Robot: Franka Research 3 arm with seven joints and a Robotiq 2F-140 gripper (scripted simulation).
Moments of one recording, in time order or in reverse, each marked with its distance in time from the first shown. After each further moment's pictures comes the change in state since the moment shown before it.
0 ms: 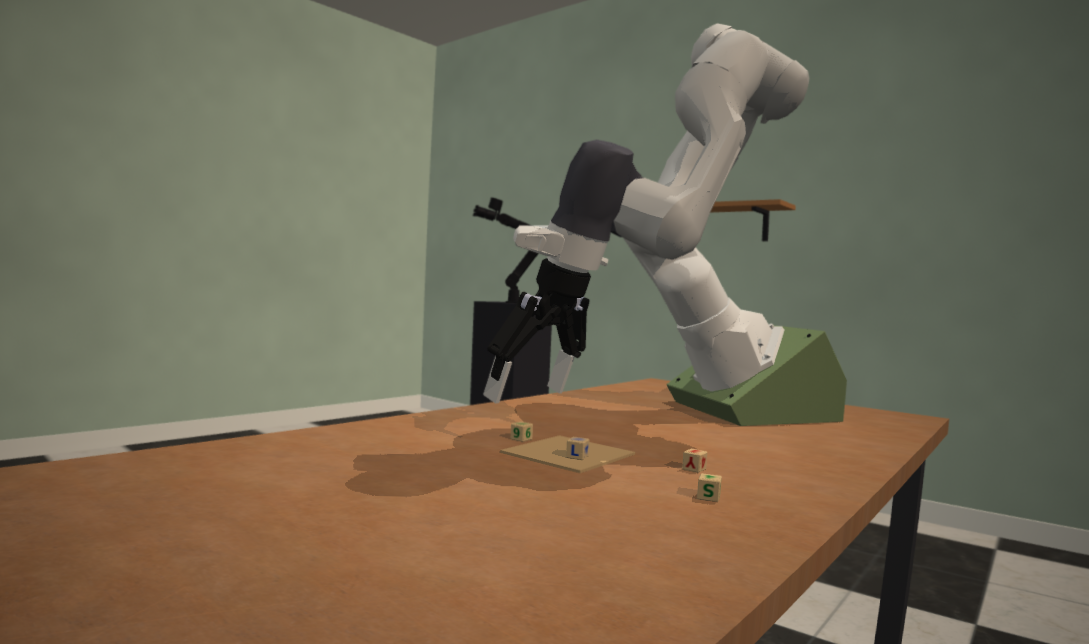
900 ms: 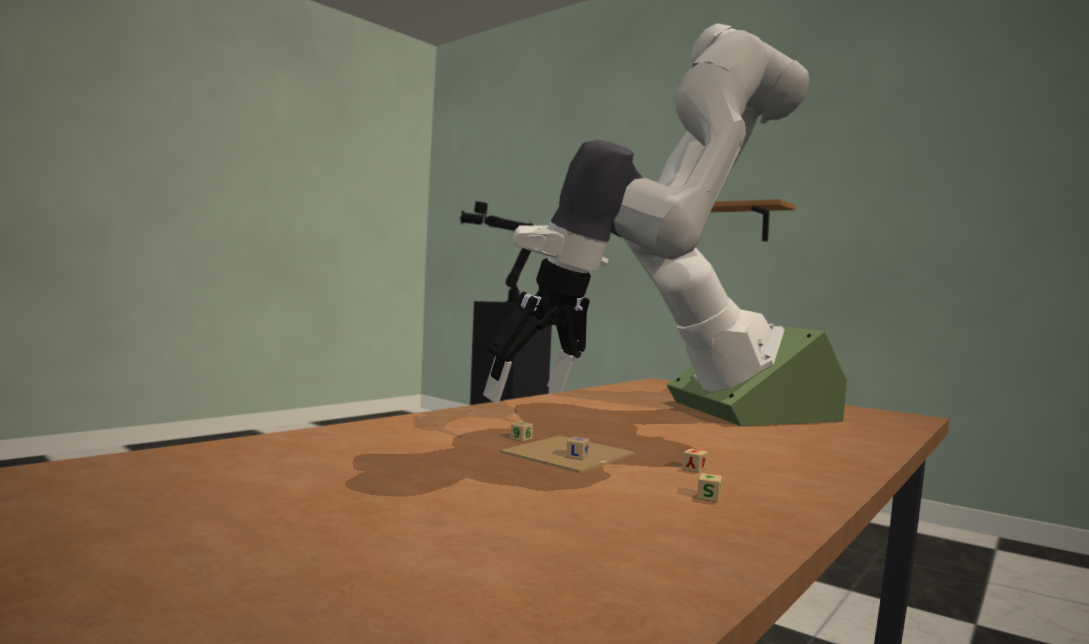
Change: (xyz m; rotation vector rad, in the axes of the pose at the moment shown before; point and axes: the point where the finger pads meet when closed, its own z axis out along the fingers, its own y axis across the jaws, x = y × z) arm 0.000 0.000 0.000 0.000 0.000 0.002
